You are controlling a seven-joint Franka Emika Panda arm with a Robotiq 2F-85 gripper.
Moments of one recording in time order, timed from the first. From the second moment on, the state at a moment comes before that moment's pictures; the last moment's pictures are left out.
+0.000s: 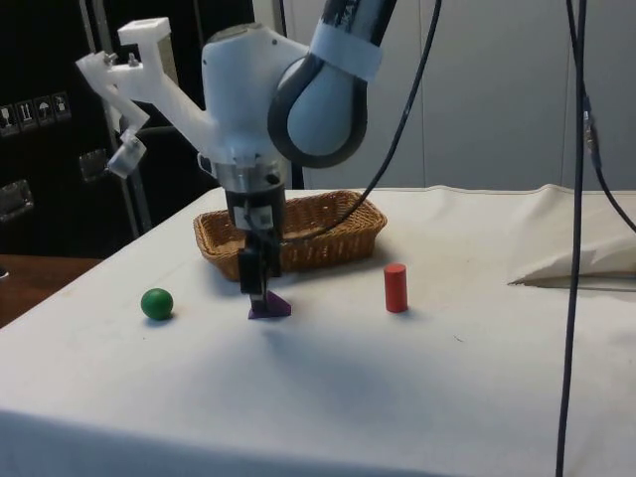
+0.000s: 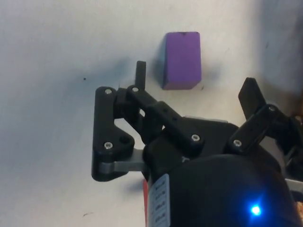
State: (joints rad) arm 0.25 0.47 -0.09 -2.18 -0.15 2.71 0.10
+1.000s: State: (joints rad) arm 0.25 0.46 -0.10 -2.18 -0.15 2.70 0.07
